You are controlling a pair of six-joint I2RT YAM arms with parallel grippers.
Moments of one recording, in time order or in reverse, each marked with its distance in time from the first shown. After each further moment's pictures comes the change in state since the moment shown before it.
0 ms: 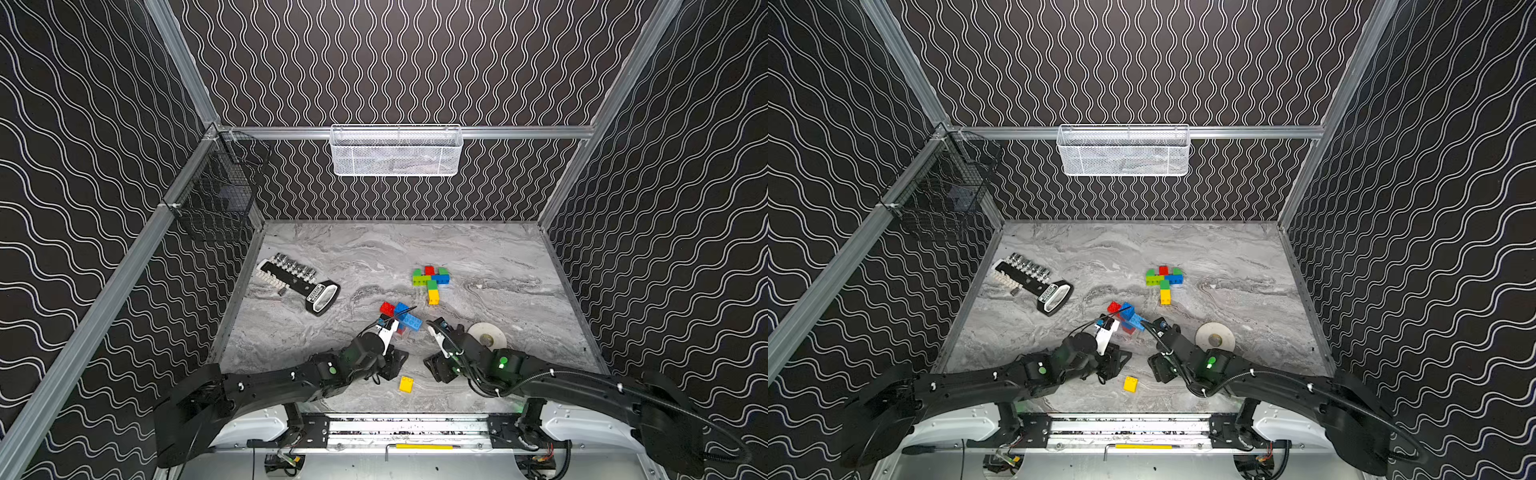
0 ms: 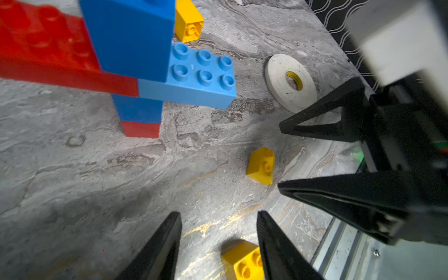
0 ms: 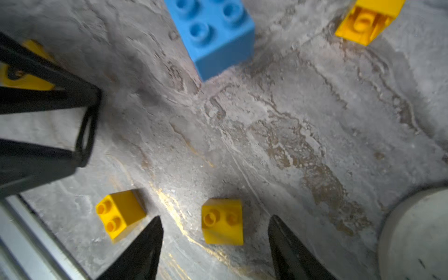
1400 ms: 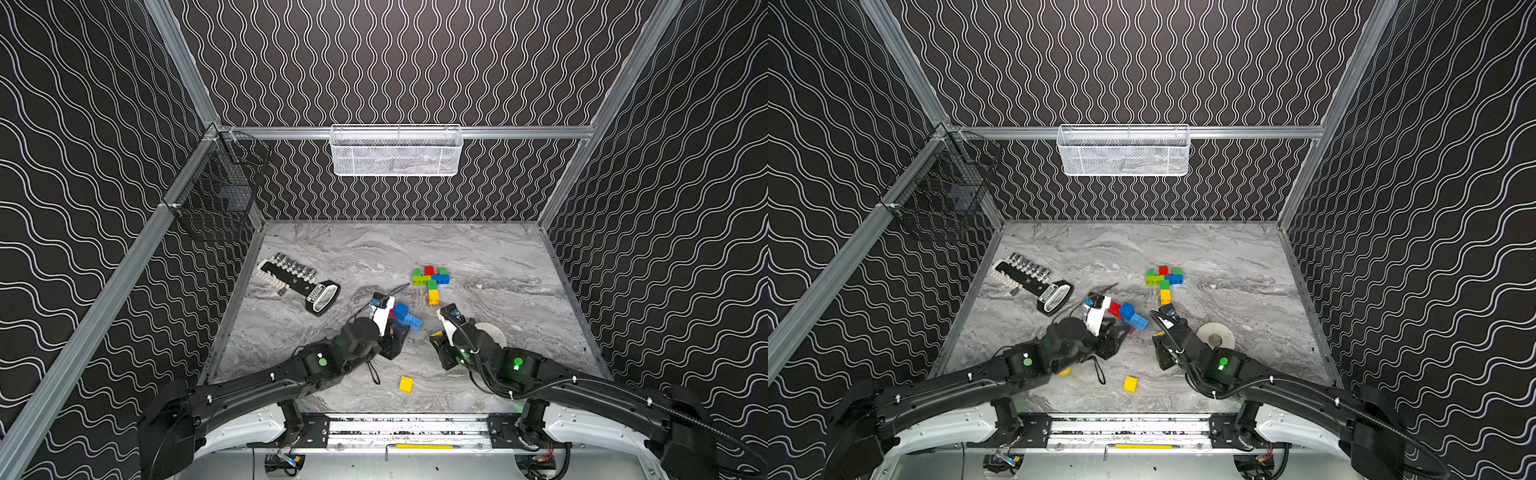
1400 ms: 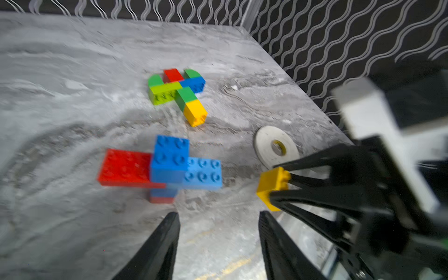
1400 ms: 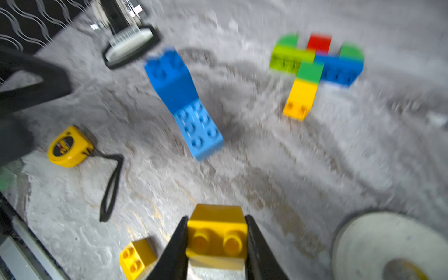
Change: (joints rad) left arm 0.089 -0.125 0.195 -0.136 -0.108 0.095; right arm 0.010 -0.165 0.066 0.029 0.156 -0.066
